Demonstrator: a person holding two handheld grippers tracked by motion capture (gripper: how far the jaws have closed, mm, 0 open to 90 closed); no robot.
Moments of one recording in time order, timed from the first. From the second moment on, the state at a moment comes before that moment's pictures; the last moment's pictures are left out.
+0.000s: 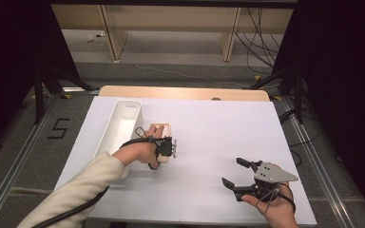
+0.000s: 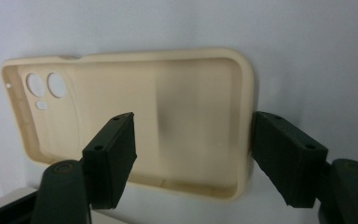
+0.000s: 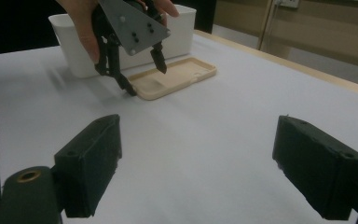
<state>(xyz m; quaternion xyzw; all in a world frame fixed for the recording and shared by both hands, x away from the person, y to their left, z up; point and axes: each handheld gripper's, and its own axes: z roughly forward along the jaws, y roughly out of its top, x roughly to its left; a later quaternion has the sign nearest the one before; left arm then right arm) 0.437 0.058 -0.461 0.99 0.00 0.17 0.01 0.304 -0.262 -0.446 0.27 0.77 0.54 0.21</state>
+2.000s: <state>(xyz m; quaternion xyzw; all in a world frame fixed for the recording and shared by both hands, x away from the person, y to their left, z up) 0.429 0.061 -0.460 0.99 -0.03 0.11 0.01 0.303 -0.259 -0.448 0.26 0.78 0.54 0.19</state>
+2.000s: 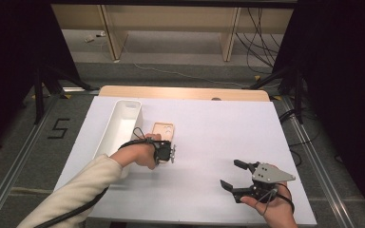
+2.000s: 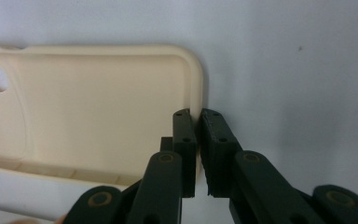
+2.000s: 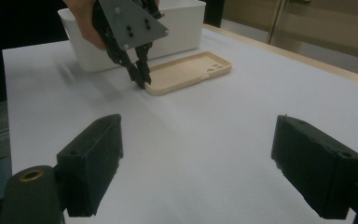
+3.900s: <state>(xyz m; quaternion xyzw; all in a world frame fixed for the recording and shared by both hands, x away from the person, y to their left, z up) 0.397 0.060 -0.430 0.98 -0.07 0.19 0.04 0.317 -0.261 -0.445 0.28 0.77 0.53 0.21</state>
